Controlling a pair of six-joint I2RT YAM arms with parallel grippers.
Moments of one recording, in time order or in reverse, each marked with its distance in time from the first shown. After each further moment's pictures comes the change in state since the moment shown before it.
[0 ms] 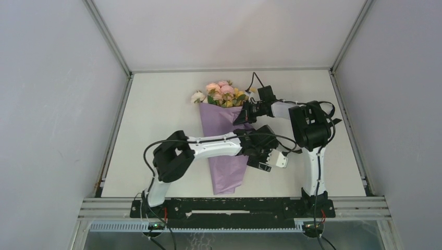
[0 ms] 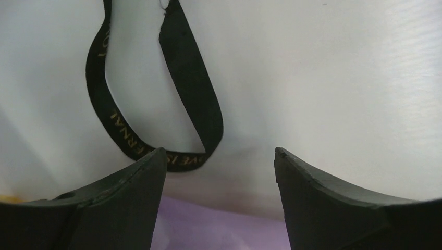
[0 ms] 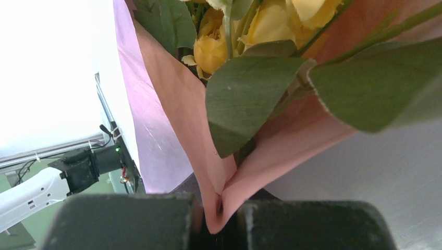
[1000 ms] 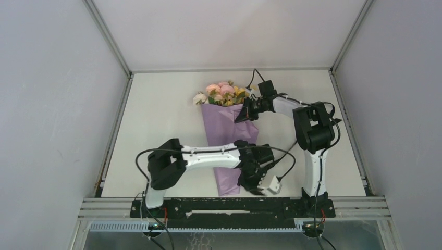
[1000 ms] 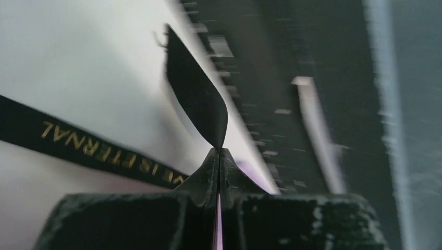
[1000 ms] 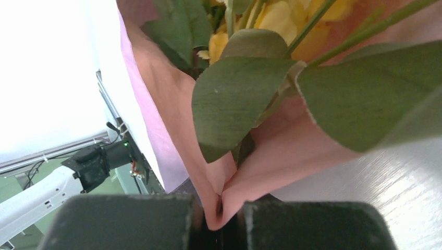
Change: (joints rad) left arm -0.086 -0.003 -0.019 -0.322 0.263 -0.108; right arm -0.002 -0.036 0.077 -0.222 0.024 -0.055
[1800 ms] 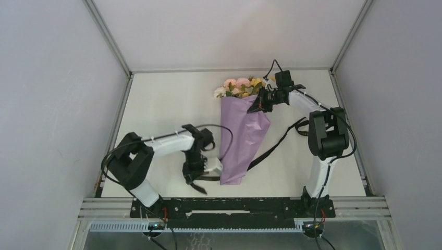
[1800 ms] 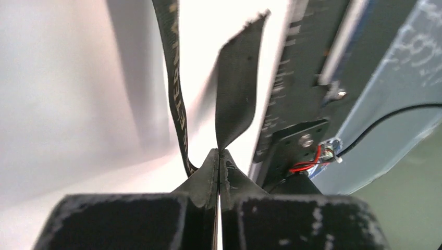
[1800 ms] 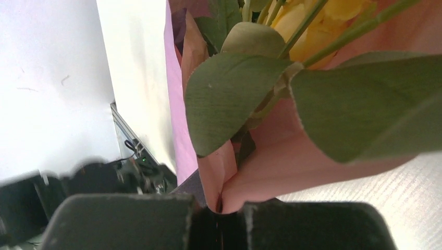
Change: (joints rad) left arm 0.373 -0.396 -0.560 -0.347 -0.065 0.099; right arm -0.111 -0.174 0.023 -0.171 0.072 0.053
